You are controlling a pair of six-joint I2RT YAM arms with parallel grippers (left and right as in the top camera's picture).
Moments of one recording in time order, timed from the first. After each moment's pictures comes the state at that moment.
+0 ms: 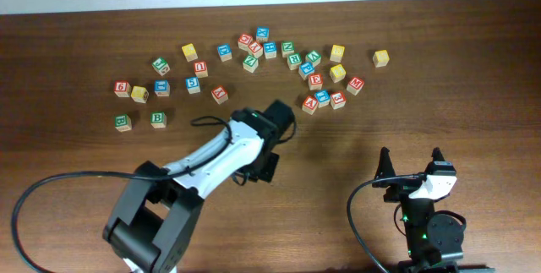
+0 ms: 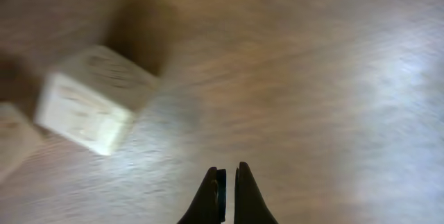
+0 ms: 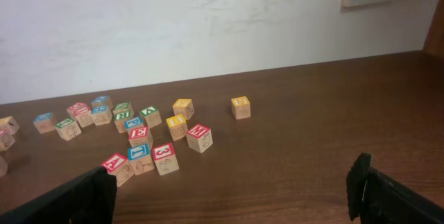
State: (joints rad) left arm -0.65 1.87 1.25 -1.01 -0.08 -0.30; right arm 0.07 0.01 0.01 -0.06 0.11 0.15
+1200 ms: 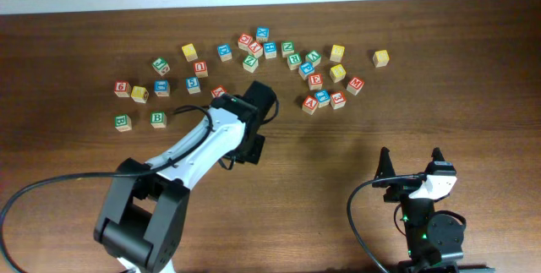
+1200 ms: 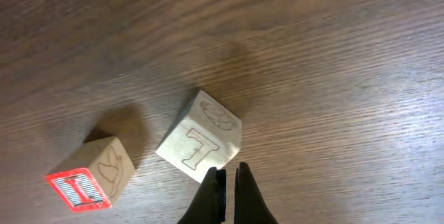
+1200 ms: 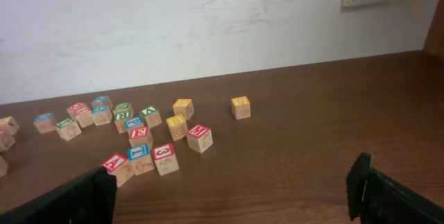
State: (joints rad) left arm -0.54 1.87 1.29 -0.98 -0.14 -0.23; right arm 0.07 0.01 0.01 -0.06 0.11 0.15
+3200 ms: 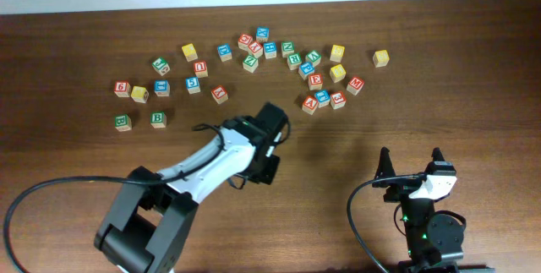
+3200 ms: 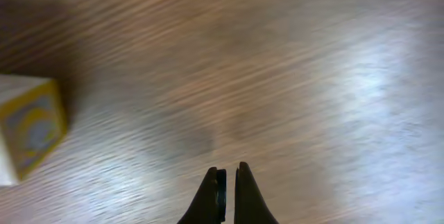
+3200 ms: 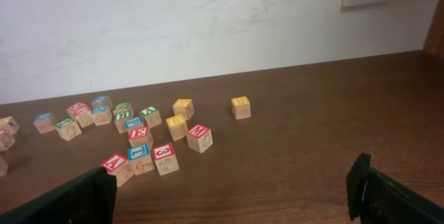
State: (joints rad) left arm -0.64 1.83 1.14 -0.82 0.02 -0.23; right arm 0.07 0.01 0.01 -0.06 0.11 0.15
